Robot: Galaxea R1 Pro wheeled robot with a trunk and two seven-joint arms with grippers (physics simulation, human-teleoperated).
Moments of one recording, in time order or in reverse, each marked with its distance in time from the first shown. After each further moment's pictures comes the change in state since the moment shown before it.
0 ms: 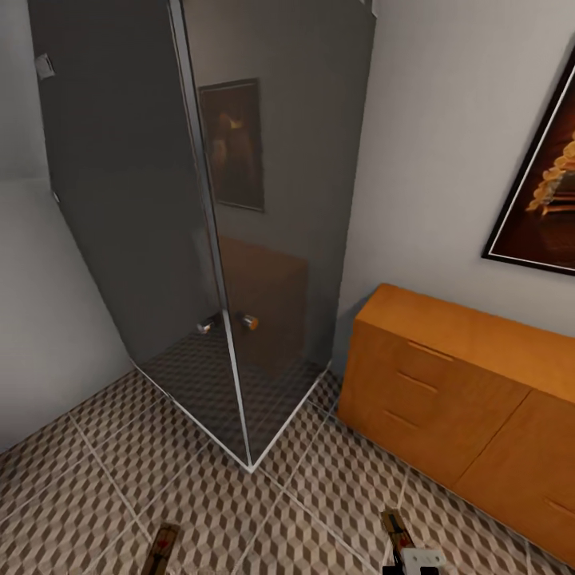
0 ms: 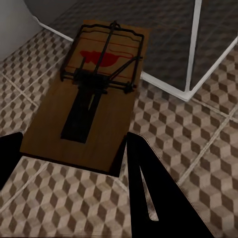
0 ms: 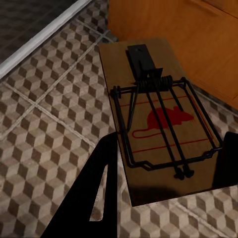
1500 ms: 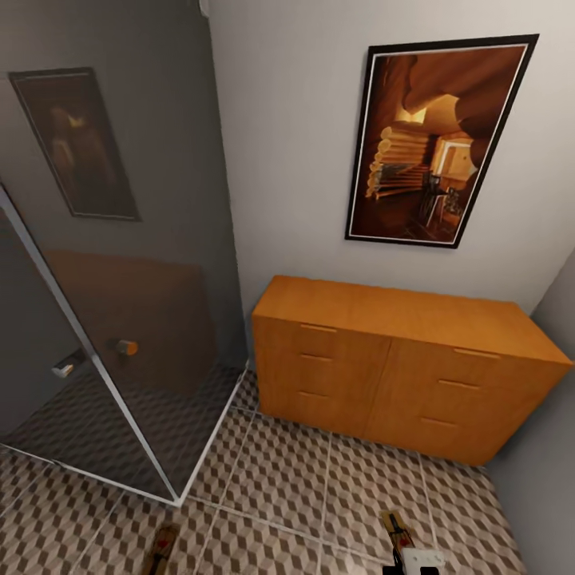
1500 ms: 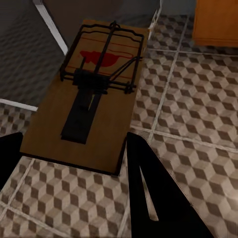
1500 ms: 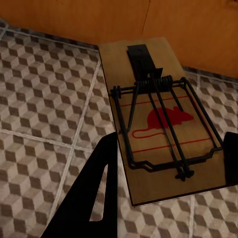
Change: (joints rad) left arm 0.000 0.000 0.000 -0.001 0.000 0.000 0.000; right arm 0.000 0.000 0.000 0.000 0.000 0.000 0.000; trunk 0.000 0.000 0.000
